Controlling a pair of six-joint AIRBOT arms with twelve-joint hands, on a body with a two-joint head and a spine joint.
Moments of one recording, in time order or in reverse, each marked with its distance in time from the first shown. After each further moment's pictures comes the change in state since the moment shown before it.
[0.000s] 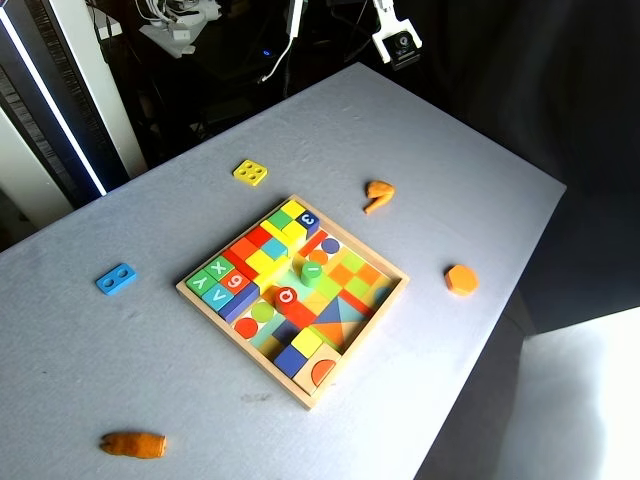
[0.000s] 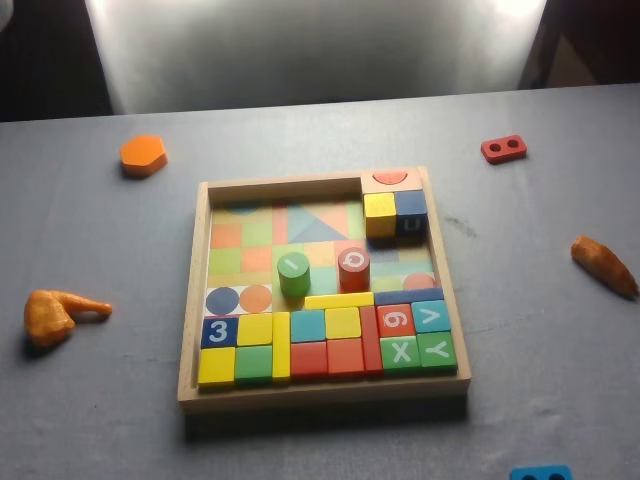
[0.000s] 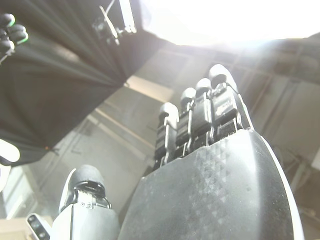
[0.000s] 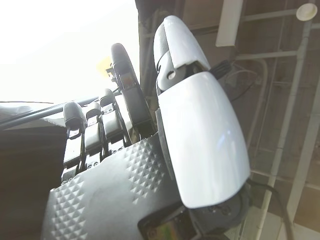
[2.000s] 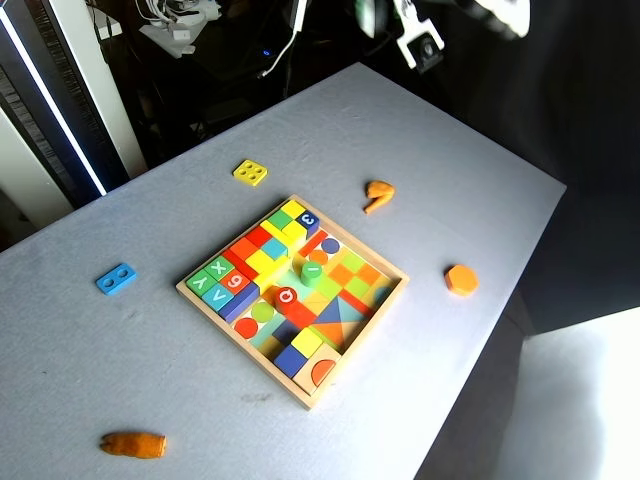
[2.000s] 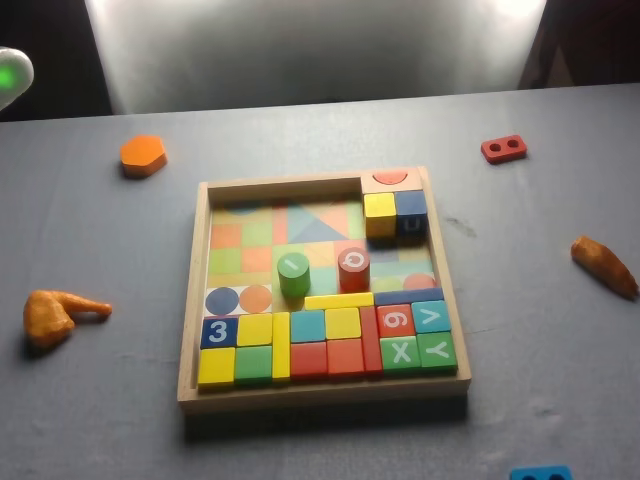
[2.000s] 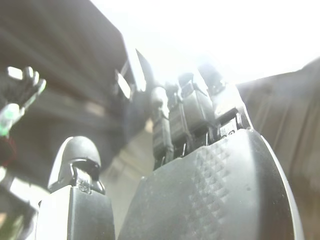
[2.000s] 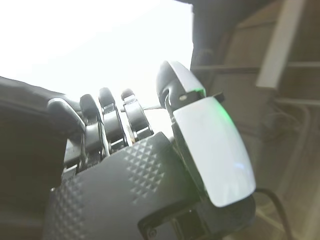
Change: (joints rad) left arm 0.039 -0.004 0.124 -0.053 0.313 0.084; right arm -0.016 0.014 0.131 -0.079 -0.377 0.008
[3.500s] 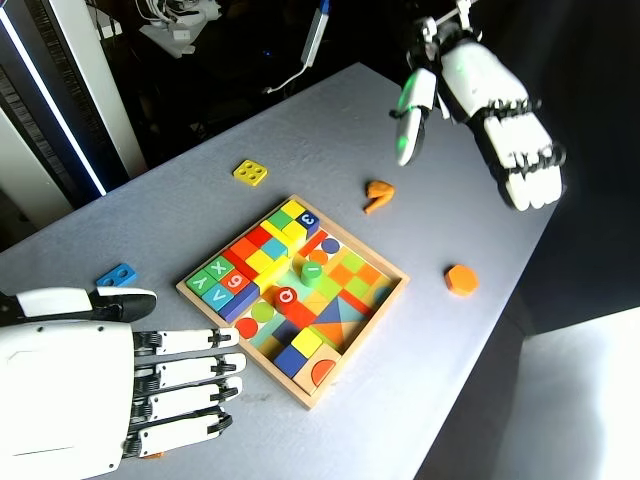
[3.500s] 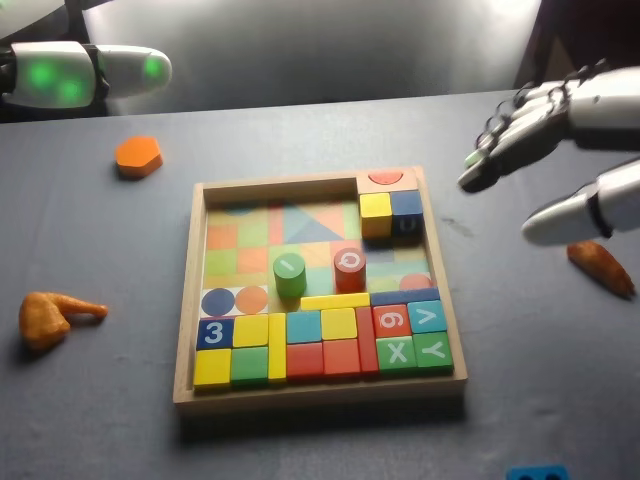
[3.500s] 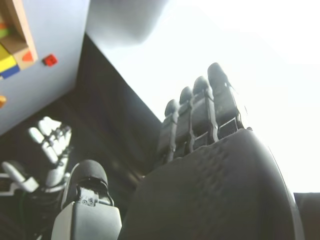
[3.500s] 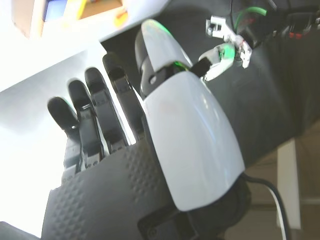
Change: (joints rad) left arm -0.542 -0.257 0.350 0.452 0.892 -0.081; right arm 0.734 -0.299 0.250 -1.497 -0.696 0.750
